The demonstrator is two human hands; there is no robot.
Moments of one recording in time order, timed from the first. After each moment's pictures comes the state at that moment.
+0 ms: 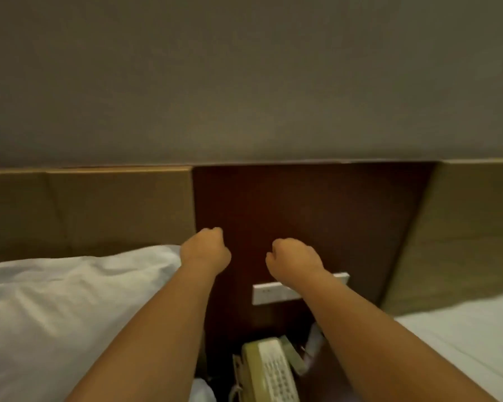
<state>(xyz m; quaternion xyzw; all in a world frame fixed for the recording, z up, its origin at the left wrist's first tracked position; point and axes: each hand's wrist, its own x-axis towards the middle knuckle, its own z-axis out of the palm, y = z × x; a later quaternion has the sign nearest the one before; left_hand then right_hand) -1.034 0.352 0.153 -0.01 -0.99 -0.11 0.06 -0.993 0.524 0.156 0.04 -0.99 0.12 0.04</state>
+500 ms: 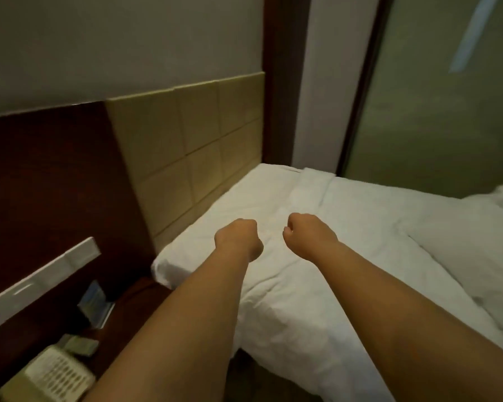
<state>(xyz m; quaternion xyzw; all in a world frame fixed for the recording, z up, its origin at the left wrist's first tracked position) -0.707 0.847 0.104 -0.48 -0.87 -0.04 -0.06 -0.586 0.925 0.105 -0.46 -0.87 0.12 0.10</state>
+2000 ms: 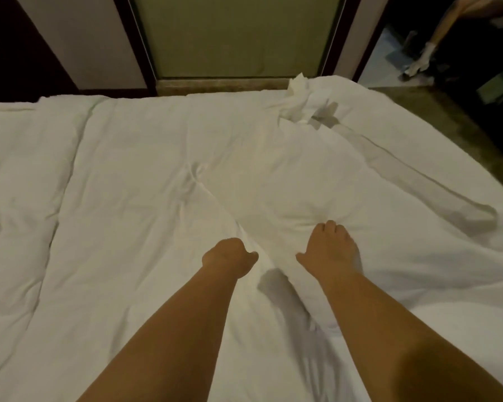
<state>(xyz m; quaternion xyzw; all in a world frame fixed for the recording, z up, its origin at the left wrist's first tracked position) -0.242 1.460 -0.128 -0.61 -0.71 0.14 -0.34 -0.065 1.457 -0.118 -0.76 -0.62 0.06 -0.15</state>
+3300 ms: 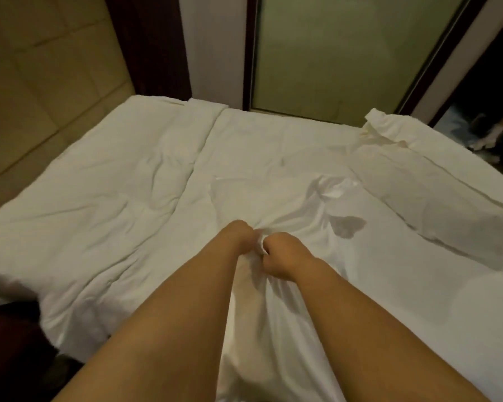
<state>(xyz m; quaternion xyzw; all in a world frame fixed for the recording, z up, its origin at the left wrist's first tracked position) -0.420 1.177 -0.048 -0.48 -0.78 -0.07 -0.40 -0.300 1.166 -0.029 -0.51 -0.82 0.24 -0.09</state>
